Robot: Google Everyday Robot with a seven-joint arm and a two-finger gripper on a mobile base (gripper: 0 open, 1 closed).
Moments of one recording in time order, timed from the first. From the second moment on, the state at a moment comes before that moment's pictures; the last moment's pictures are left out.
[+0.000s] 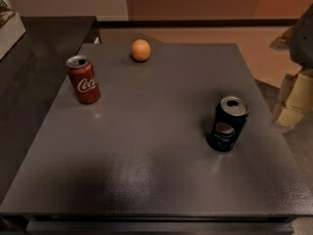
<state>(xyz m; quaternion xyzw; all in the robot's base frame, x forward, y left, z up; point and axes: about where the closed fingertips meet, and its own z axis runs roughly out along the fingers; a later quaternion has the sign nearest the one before) 0.438 -0.217 0.976 -0.60 0.78 -0.03 0.16</state>
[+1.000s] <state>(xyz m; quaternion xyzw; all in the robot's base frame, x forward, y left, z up) 0.497 -0.190 0.974 -0.60 0.77 0.02 0.22</state>
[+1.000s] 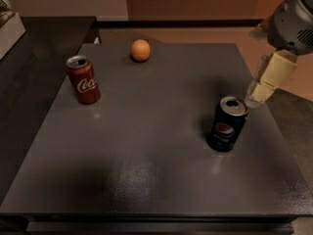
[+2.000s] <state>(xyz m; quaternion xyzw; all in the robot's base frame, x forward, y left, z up) 0.588 -0.131 0.977 -0.59 0.75 0.08 0.28</state>
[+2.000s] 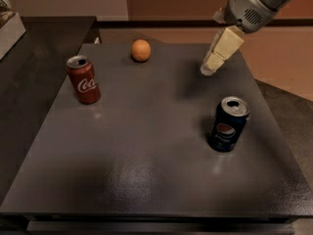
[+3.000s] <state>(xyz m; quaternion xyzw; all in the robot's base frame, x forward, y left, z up) 0.651 -0.074 0.948 -0.53 0.77 0.12 0.35</state>
